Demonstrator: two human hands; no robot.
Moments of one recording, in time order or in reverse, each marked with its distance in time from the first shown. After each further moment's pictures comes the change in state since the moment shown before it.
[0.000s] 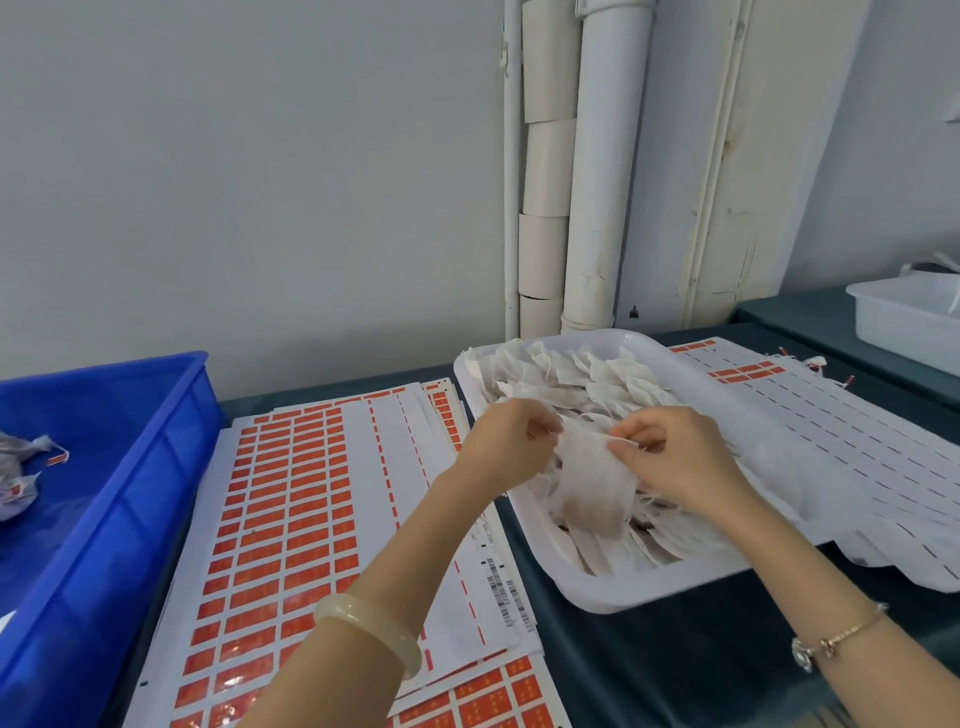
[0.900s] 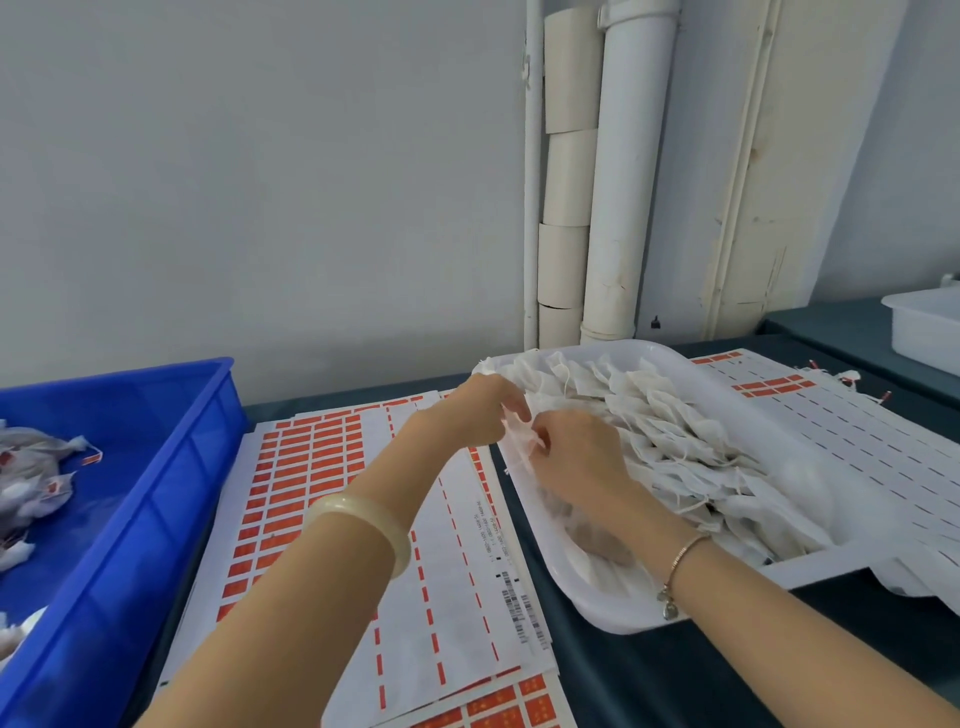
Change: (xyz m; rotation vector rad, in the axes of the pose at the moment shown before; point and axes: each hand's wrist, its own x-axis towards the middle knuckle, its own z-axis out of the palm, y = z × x) left_hand 0.042 -0.032 -0.051 0.339 -0.217 0.026; right_hand 0.040 -0.042 0.088 -0.448 0.019 -0.223
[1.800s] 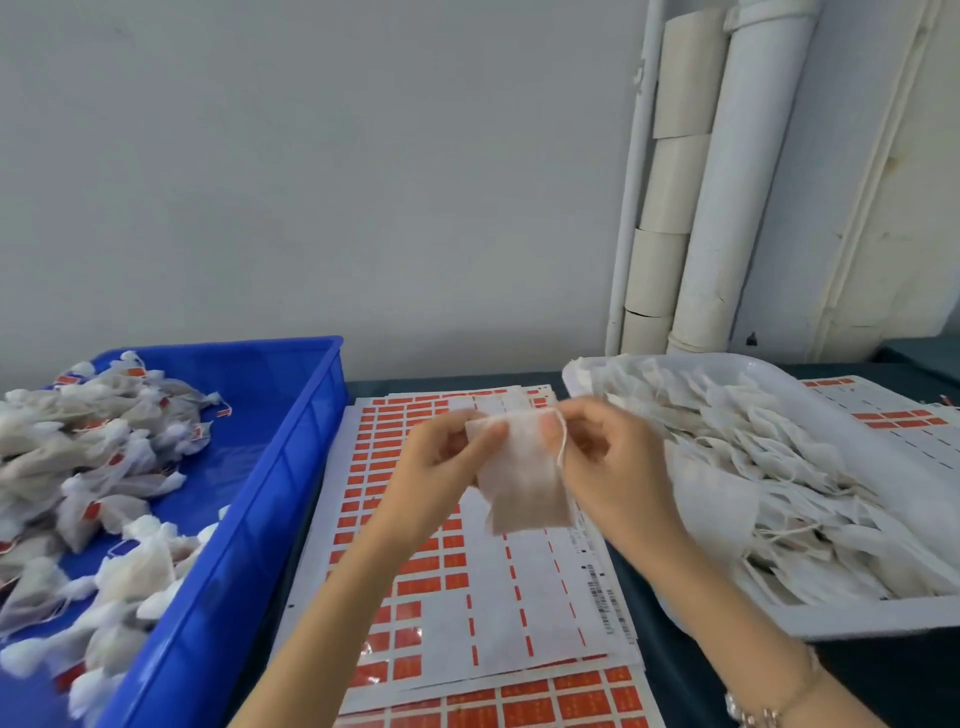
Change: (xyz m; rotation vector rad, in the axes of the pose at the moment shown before) left_hand -0.172 -0.022 -0.009 -0.781 0.567 -0.079; right_hand -0.059 -0.095 -0.038 0.843 0.125 -0.114
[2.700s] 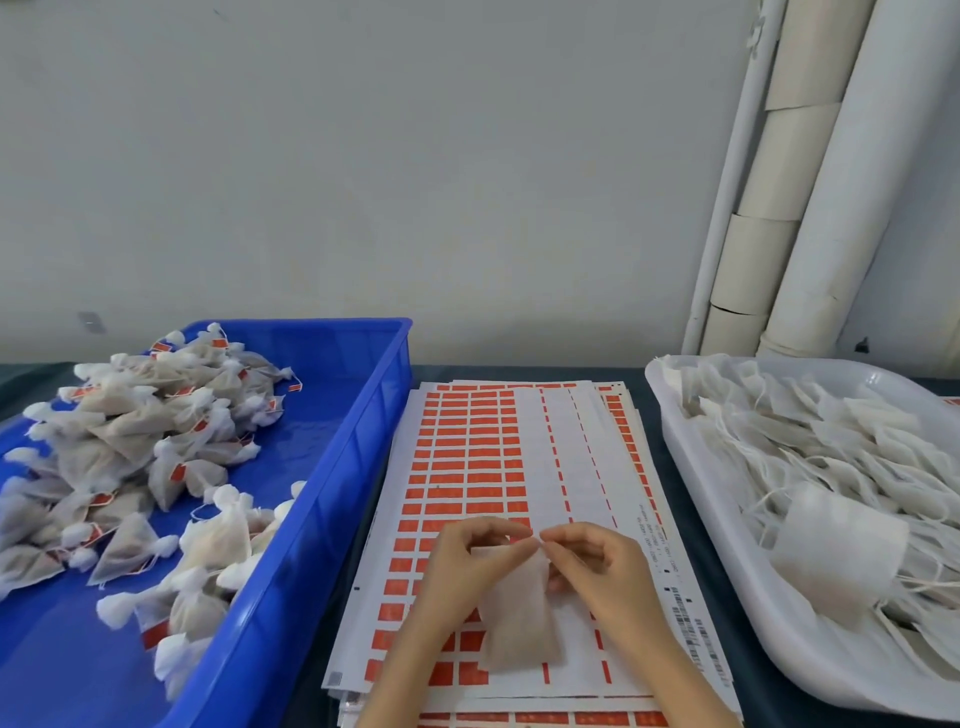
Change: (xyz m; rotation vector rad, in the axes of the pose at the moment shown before) left_hand -0.042 -0.122 -0.012 0.104 0.115 -0.306; right_hand -0.051 0.086 0.091 0.316 -0.265 0.406
